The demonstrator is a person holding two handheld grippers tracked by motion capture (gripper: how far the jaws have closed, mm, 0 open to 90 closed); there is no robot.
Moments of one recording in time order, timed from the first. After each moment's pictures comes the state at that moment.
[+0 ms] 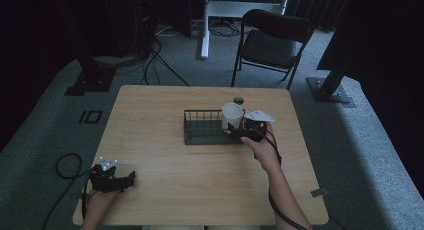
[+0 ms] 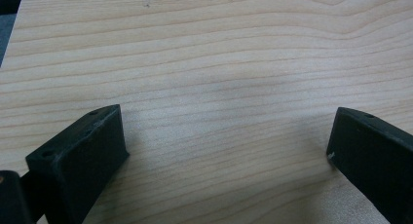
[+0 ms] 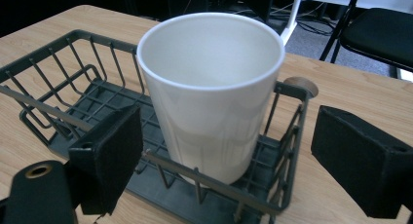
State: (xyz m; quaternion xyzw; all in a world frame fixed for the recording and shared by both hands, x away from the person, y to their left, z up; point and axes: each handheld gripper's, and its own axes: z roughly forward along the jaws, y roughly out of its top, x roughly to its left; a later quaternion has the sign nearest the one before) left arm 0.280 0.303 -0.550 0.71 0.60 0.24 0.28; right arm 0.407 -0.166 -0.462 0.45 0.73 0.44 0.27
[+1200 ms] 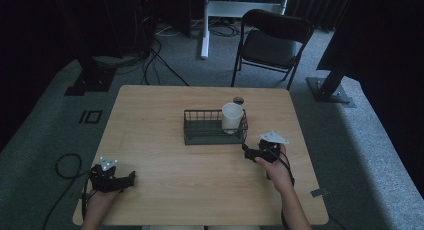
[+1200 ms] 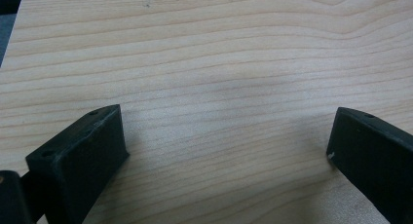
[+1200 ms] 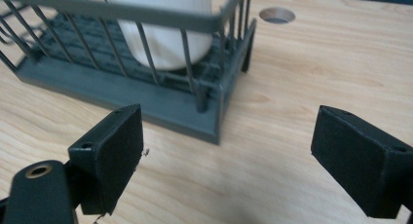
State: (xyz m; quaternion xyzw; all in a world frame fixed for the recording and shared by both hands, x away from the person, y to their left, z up) left arm 0.280 0.303 -0.550 0.71 0.60 0.24 0.28; right arm 0.366 -0.216 -0.519 0.49 0.72 0.42 0.25
